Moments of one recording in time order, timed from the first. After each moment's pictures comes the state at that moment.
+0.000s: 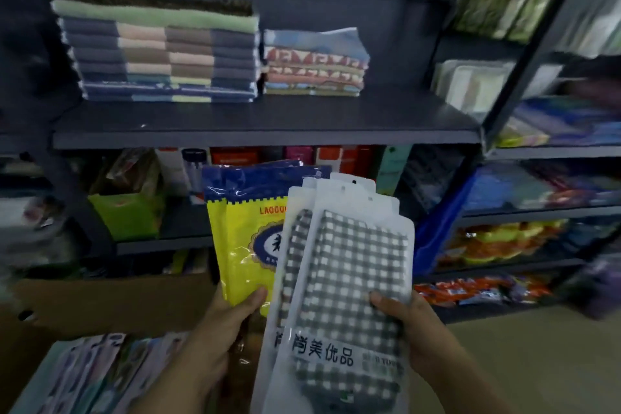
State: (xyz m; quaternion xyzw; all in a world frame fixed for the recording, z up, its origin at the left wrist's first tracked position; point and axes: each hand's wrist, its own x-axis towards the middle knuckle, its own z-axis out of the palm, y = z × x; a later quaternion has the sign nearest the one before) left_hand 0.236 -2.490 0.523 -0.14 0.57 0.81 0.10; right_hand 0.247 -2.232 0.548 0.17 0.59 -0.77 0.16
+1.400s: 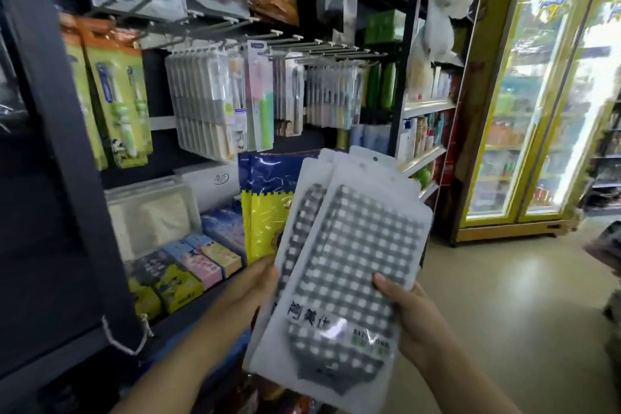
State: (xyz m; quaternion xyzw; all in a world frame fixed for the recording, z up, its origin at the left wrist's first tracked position) left_hand -0.011 -1.895 0.673 0.35 0.63 0.63 0.30; right_hand 0.150 -1.711 0.662 0.19 0.47 -0.83 -0.24
